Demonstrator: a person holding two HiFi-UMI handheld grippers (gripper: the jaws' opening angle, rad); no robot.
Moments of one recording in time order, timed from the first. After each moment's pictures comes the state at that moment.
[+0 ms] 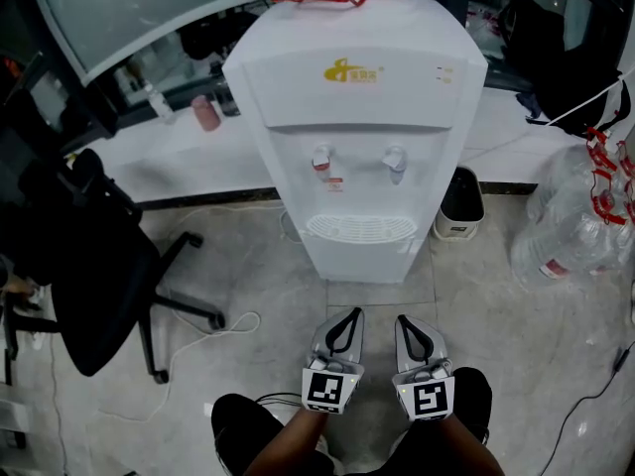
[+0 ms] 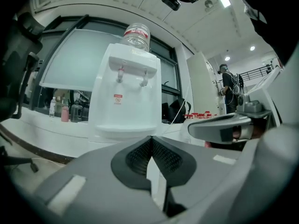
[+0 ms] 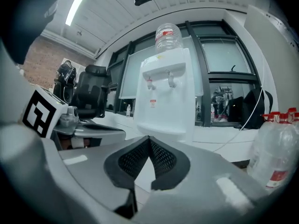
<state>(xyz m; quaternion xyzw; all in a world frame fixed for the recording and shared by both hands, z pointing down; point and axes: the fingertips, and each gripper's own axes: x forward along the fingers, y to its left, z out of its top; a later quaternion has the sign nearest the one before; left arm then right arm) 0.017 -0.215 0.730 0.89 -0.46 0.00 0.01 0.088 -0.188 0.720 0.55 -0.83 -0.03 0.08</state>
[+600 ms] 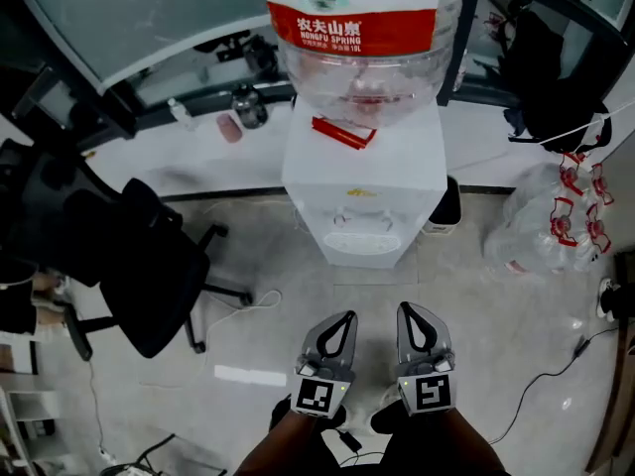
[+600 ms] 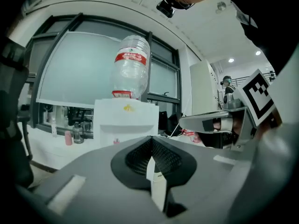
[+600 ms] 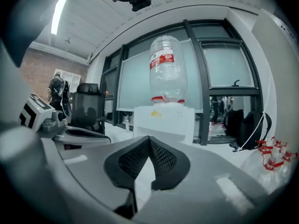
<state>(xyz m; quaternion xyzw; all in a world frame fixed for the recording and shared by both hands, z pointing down) -0.006 -0.178 0.436 0.89 -0.46 0.02 0.05 0.077 -0.183 0.412 0.55 -0.83 0.01 0.07</state>
